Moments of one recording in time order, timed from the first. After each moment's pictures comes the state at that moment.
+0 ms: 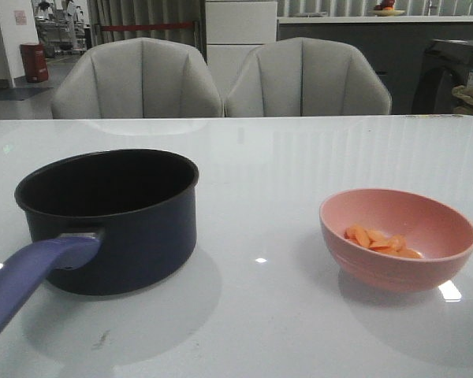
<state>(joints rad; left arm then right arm) -0.16 0.11 -0.20 -0.11 0.08 0.04 0.08 0.25 -0.29 0.06 0.31 0.06</state>
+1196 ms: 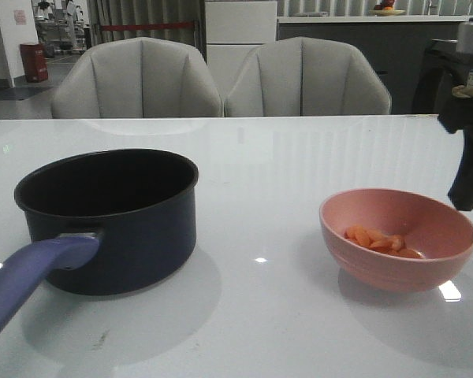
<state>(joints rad) -0.16 0.11 -0.20 -0.11 0.08 0.04 0.08 1.50 -0.90 0.21 0.66 -0.04</state>
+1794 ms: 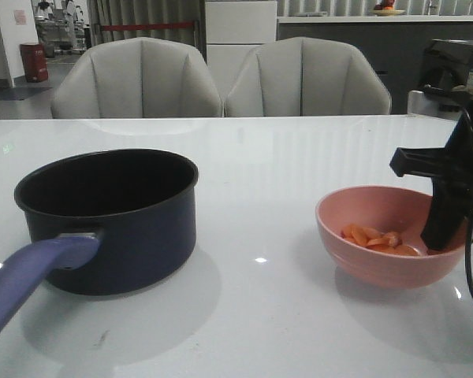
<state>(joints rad) -0.16 0.11 -0.20 -0.11 0.09 0.04 0.08 1.75 -1.00 0.32 0.66 -0.11</state>
